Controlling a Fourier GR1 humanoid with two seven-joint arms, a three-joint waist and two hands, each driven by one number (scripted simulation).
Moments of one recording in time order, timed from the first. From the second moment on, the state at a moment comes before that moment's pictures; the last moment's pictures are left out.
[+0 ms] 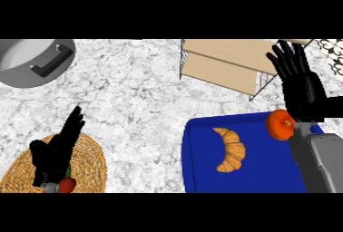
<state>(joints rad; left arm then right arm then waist) 0.05 0.38 -0.22 -1.55 0.19 0.26 0.10 -0.38 -0.26 -0.02 -1.45 -0.28 -0.10 -0.09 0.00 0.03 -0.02</state>
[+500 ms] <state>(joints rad) 0.05 0.45 -0.10 -1.50 0.24 0.21 0.09 -0.27 -0.22 0.09 -1.36 0.19 -0.58 0.01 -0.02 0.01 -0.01</state>
